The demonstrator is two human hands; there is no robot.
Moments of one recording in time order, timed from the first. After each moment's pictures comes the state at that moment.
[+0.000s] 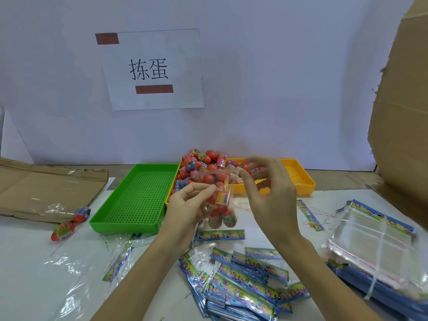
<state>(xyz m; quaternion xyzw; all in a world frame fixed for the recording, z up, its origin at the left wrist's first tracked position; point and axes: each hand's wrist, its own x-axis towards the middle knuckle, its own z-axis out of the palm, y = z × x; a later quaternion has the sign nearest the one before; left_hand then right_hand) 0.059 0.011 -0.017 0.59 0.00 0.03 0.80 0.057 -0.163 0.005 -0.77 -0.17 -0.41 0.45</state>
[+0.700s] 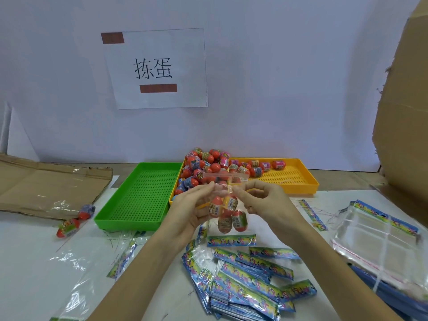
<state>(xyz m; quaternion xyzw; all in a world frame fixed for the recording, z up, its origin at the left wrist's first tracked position) 0.061 0.023 -0.013 0.59 -0.01 -0.10 0.80 0.058 -0.170 0.005 -0.74 -0.05 0.00 0.67</state>
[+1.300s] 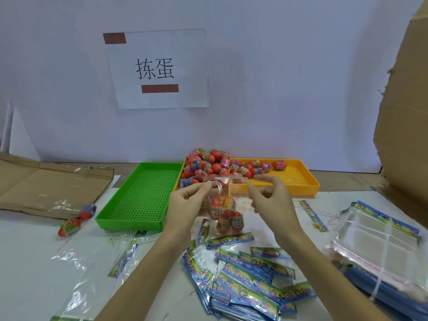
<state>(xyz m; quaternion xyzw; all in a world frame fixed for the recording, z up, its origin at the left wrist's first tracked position) 0.056 0.014 -0.013 0.64 0.02 0.06 0.77 0.061 -0.164 -0.005 -0.76 0.01 -0.14 0.64</state>
